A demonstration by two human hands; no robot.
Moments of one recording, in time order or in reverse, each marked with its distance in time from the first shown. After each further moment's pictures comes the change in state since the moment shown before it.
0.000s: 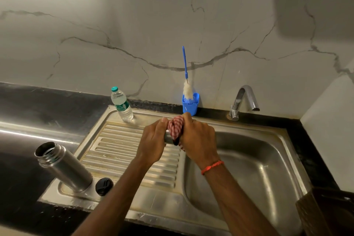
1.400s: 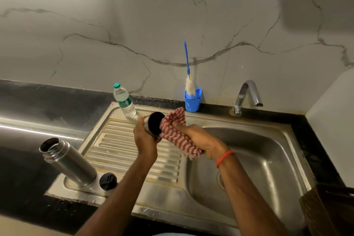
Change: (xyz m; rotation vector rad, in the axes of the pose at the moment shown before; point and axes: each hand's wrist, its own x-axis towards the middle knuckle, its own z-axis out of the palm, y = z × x) left_hand 0.003 -0.029 0.009 -0.806 0.391 -0.316; right_hand 0.007 0.010 -0.018 1.000 -0.810 0.669
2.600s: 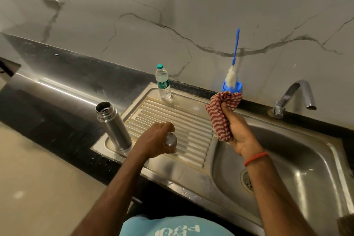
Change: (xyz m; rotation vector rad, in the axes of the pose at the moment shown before) left_hand -0.008 0.027 -0.138 1.701 -0.531 0.321; right_hand 0.018 0.022 0.013 0.495 0.065 -0.138
